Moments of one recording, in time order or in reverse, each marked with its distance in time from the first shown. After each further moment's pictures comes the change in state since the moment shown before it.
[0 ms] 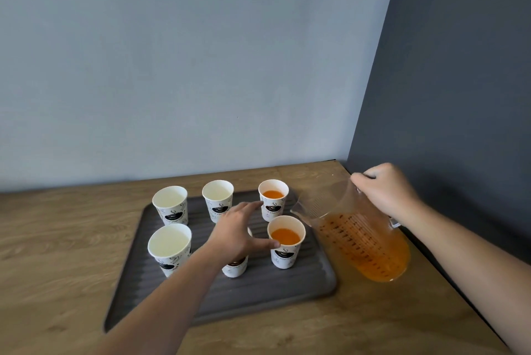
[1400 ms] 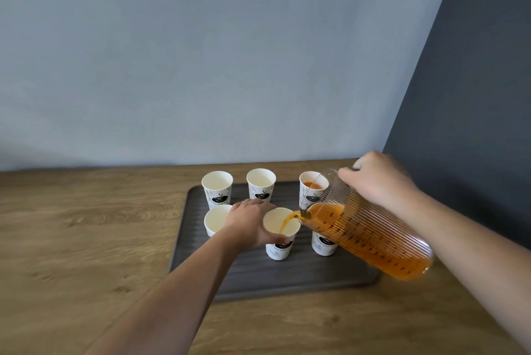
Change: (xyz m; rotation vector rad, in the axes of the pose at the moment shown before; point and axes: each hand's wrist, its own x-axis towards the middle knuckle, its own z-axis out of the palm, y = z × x) left_hand -0.021 -0.068 -0.023 0.245 -0.065 -0.016; right_hand -0.035 -0.105 0.043 -0.357 -0.085 -0.075
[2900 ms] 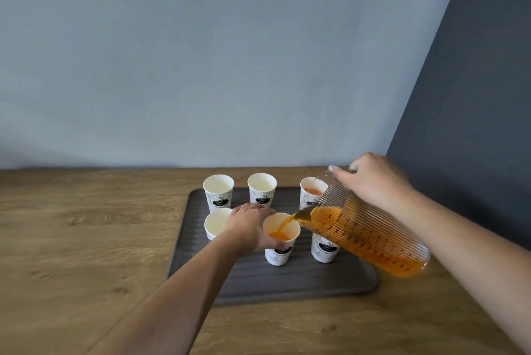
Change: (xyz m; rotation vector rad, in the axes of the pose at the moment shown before) left_hand -0.003 0.004 -0.003 -0.012 -0.014 -0.040; right_hand 0.010 -0.002 0.001 -0.049 0.013 -0.106
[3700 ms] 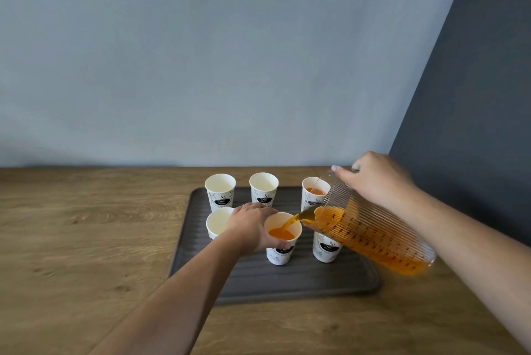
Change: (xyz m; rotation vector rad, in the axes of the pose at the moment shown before) left_hand -0.003 0.002 -0.003 -0.010 -0.016 -0.014; right_hand 0.002 0.001 -0.001 -0.033 -0.004 -0.007
